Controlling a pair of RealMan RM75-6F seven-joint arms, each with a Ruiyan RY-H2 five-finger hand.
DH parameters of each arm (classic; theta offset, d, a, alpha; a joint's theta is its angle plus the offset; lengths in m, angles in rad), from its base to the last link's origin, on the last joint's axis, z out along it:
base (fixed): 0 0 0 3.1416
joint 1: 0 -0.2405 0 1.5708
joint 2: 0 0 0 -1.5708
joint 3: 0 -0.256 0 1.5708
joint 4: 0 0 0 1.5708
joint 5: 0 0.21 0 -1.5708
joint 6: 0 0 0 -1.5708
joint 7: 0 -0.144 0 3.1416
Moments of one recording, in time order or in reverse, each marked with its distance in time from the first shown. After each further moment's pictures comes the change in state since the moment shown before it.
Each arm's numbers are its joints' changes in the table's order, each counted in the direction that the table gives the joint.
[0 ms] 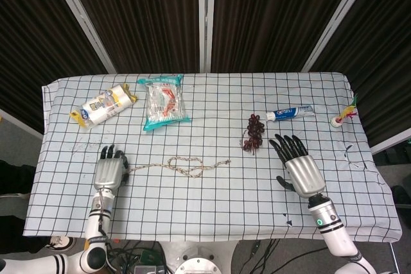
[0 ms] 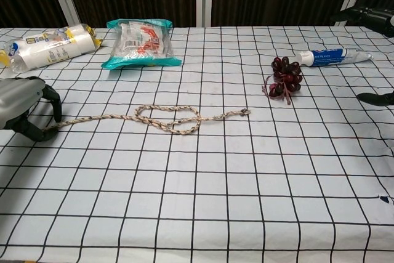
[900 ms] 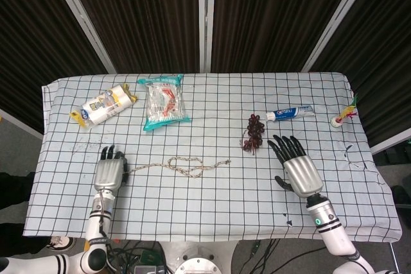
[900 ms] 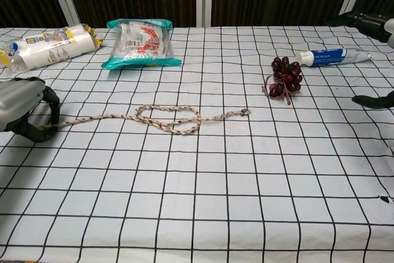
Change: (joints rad) left arm 0.017 -0.007 -0.031 0.012 0.003 0.027 0.020; right arm -0.013 -0.015 0.009 0.015 0.008 -0.006 0.003
